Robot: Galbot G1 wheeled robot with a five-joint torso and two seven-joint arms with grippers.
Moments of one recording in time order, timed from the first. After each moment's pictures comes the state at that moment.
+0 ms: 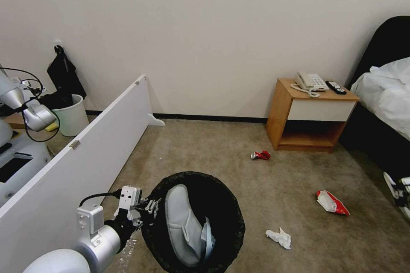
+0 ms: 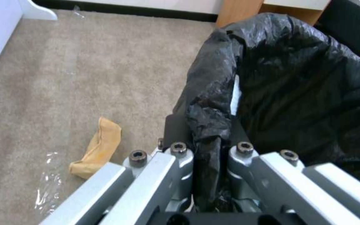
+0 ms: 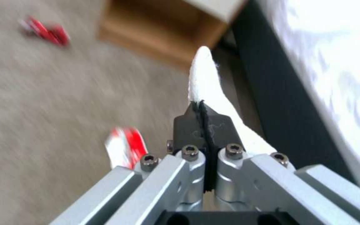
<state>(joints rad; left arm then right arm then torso) 1.50 -0.82 -0.49 -2.46 -1.00 0.58 -0.34 -1.51 0.57 0.93 1.74 0.57 -0.44 -0.02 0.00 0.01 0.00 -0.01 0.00</state>
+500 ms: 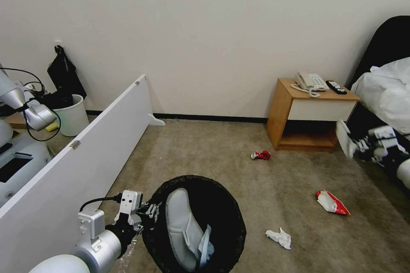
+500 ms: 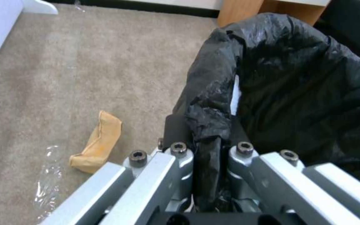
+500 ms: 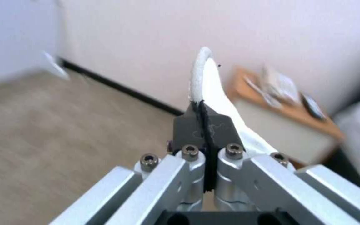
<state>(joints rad) 1.53 -0.83 -0.49 -2.47 -0.98 0.58 -0.34 -1.43 0.45 0.97 2.10 0.90 -0.40 0.01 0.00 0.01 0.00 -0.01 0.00</state>
